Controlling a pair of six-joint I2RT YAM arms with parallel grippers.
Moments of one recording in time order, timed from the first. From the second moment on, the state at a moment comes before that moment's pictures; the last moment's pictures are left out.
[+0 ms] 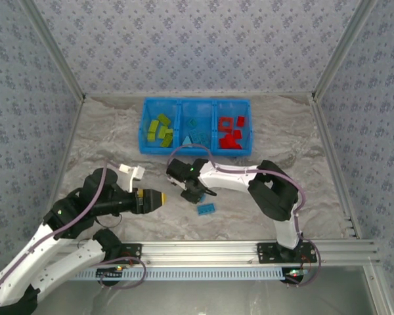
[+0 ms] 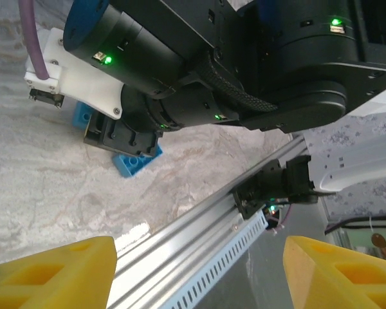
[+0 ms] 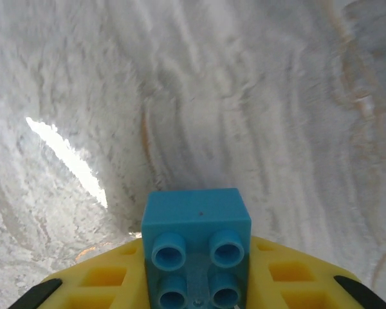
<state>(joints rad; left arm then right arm) -0.79 0.58 0.85 -0.84 0.31 -0.76 1.02 1.94 1.37 -0.82 0.14 0.00</state>
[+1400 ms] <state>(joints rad) -1.02 1.04 1.12 -0.66 -0.34 -0.59 0.63 2.63 2.51 -0.92 0.43 0.19</state>
